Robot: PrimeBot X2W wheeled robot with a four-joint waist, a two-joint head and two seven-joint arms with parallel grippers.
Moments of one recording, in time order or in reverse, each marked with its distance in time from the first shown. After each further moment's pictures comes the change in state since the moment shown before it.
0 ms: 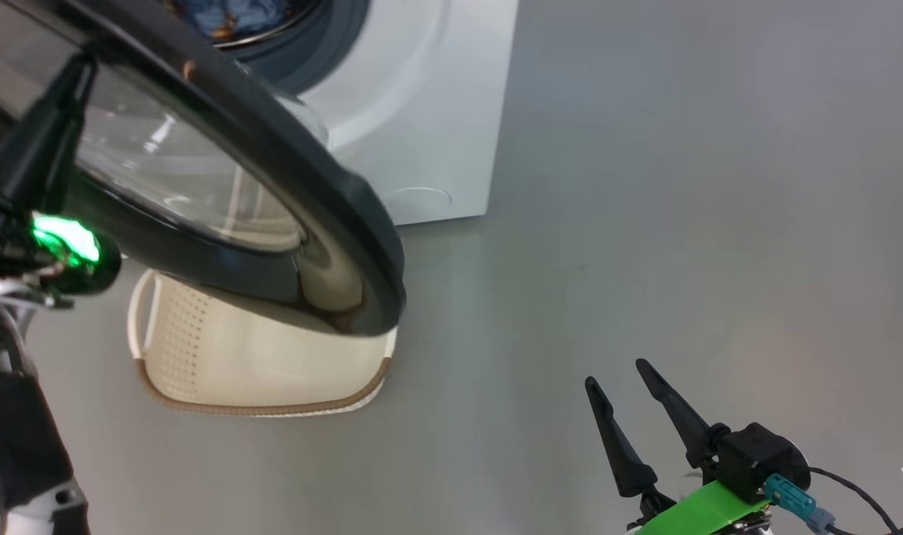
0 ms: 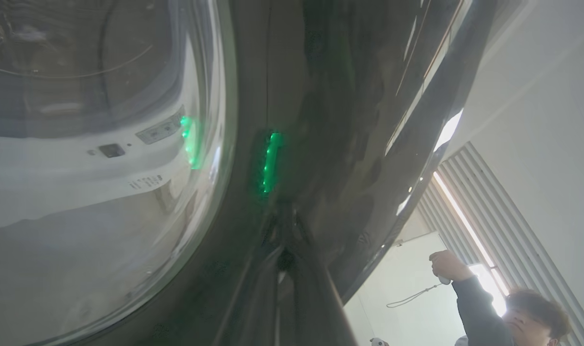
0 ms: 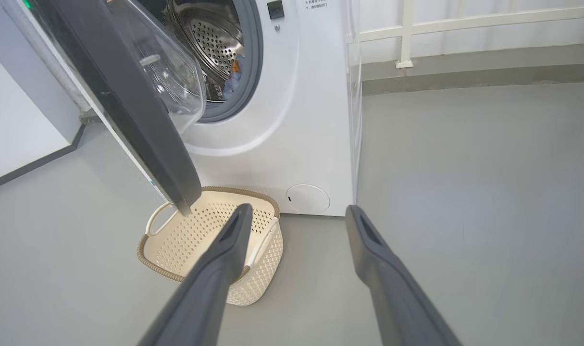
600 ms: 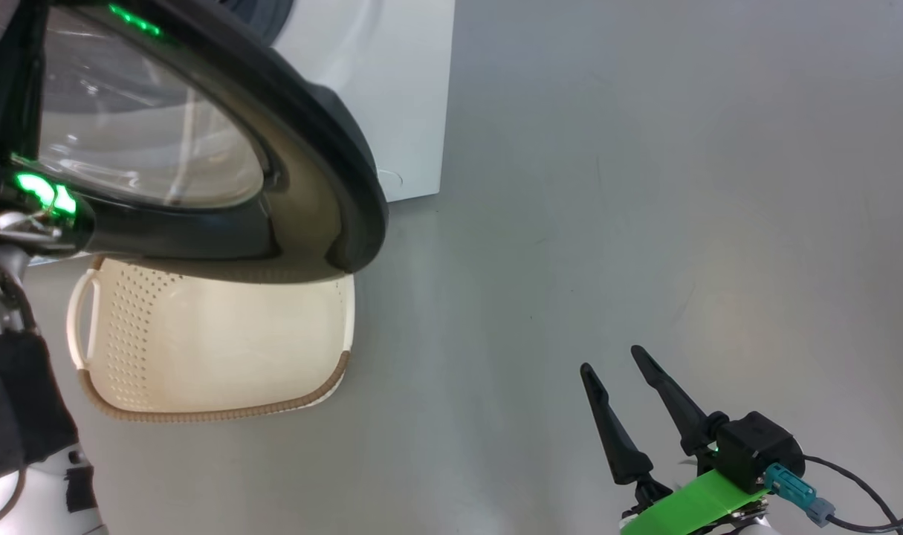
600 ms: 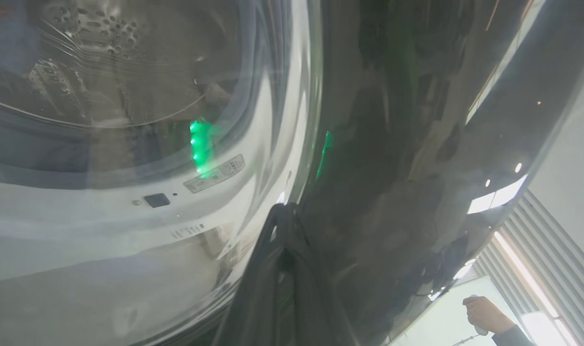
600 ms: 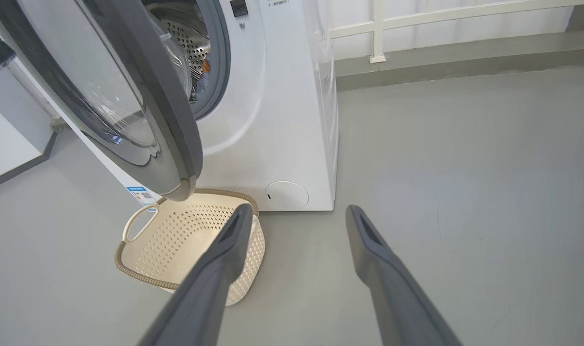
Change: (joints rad) left arm -0.095 -0.007 -0.013 0.063 0.173 -0.004 -0.234; right arm -0.024 0.002 0.007 -0.007 0.019 0.000 -0.001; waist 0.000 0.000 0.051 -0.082
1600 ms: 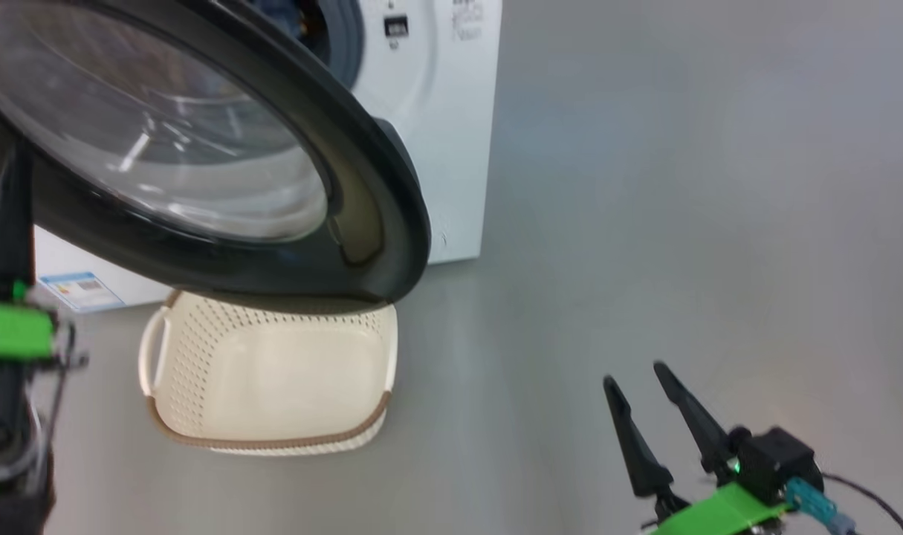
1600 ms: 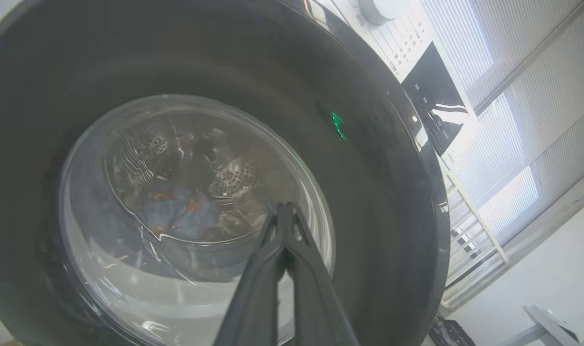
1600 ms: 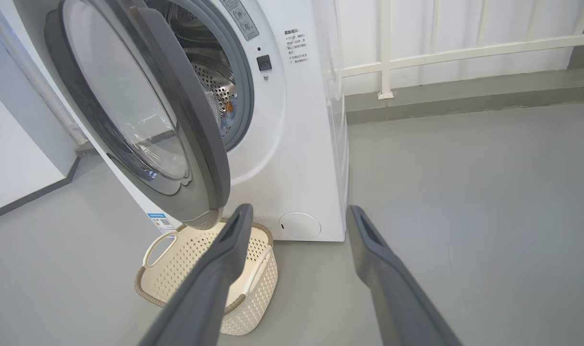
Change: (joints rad) left arm 0.337 0.272 -0.328 -0.183 0.361 0.000 -0.581; right arm 0.032 0.001 -0.043 0.002 0.016 0.000 0.000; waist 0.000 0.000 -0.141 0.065
